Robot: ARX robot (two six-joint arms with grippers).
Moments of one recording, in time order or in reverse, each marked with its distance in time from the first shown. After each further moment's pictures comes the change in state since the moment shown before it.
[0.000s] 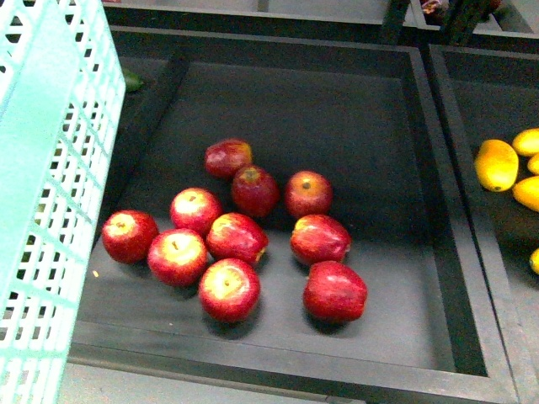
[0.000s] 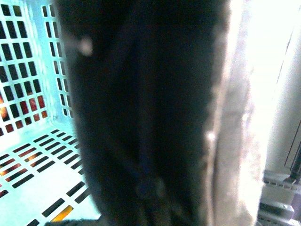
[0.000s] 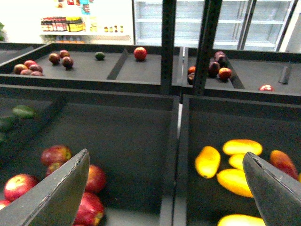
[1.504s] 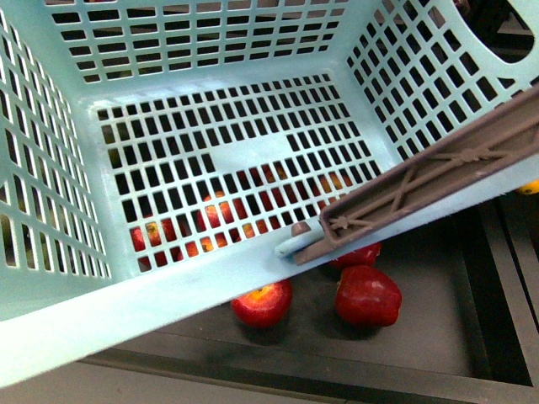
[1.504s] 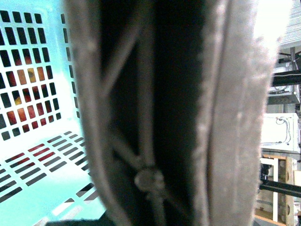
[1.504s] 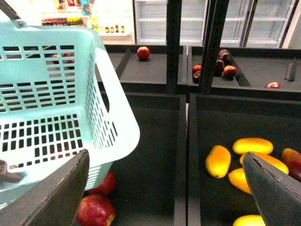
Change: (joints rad) left arm -0.536 0.929 0.678 -0.057 0.309 0.615; right arm 0.000 0.000 0.000 0.000 0.005 0.000
